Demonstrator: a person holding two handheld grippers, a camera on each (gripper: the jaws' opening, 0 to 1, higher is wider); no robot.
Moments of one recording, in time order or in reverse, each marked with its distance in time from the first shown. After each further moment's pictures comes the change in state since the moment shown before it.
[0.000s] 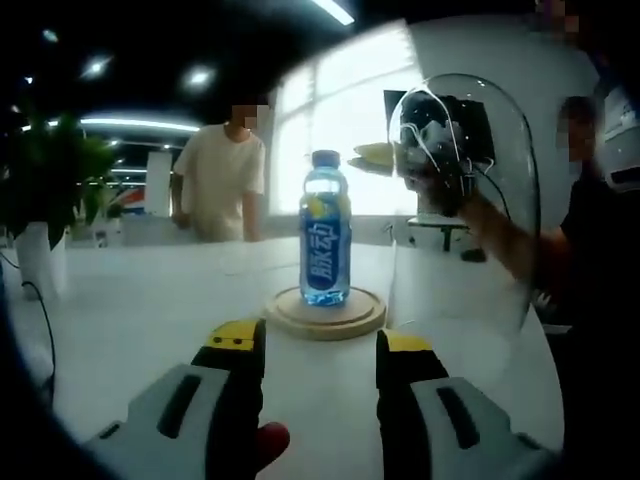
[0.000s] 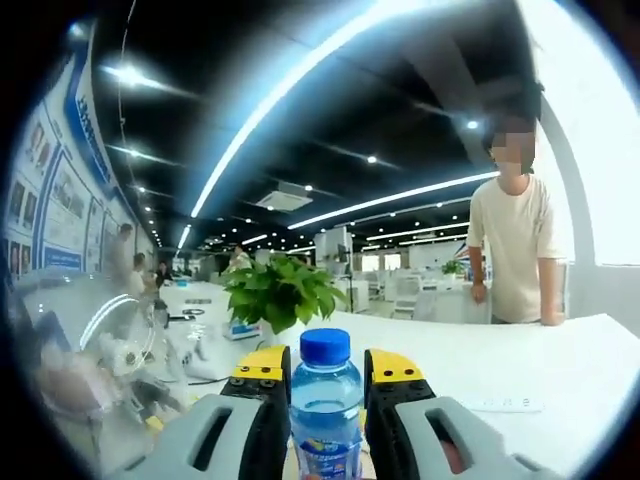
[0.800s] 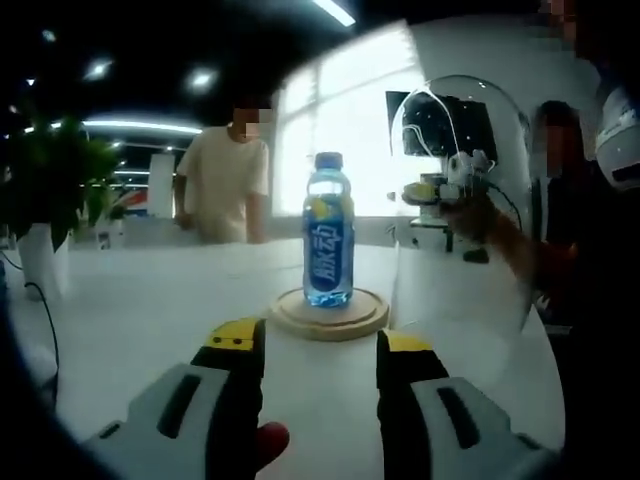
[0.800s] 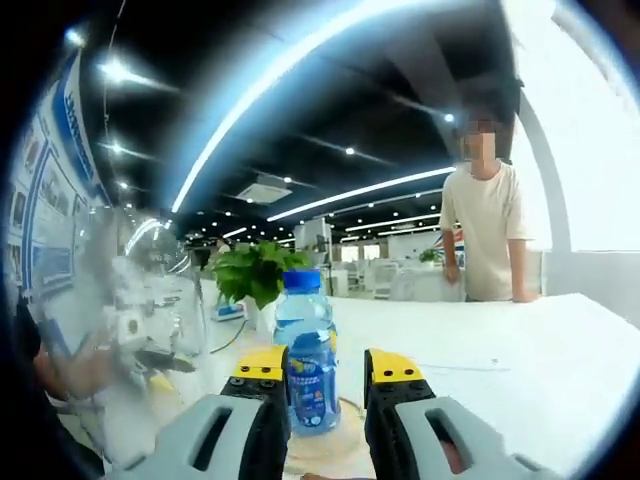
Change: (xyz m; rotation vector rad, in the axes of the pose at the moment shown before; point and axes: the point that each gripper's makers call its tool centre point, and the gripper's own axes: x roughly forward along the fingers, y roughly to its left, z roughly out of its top) left arm -0.002 0.002 0.002 0.004 -0.011 0.012; right arm -0.072 -0.017 -0.051 0.016 0.050 -0.106
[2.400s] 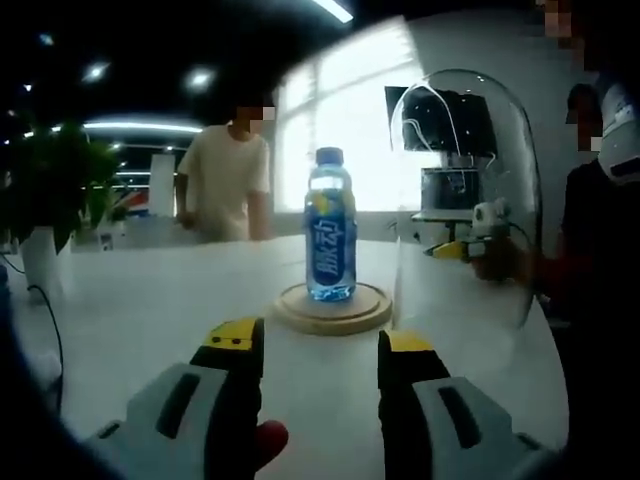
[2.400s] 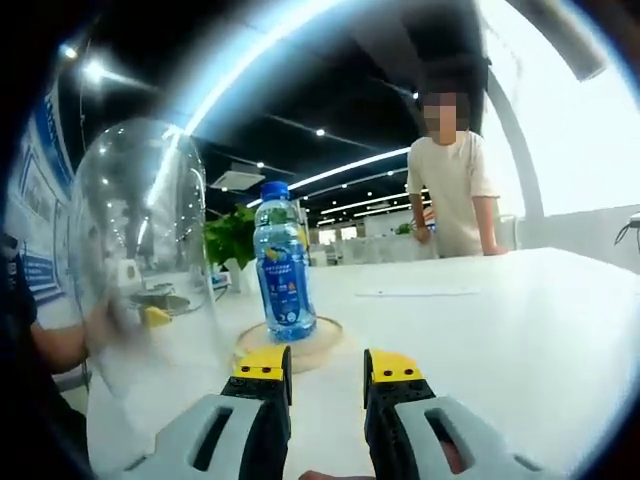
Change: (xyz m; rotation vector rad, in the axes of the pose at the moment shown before) left arm -0.001 0.002 -0.005 0.016 0.023 0.010; right arm -0.065 -0.018 -0.096 0.073 0.064 -0.089
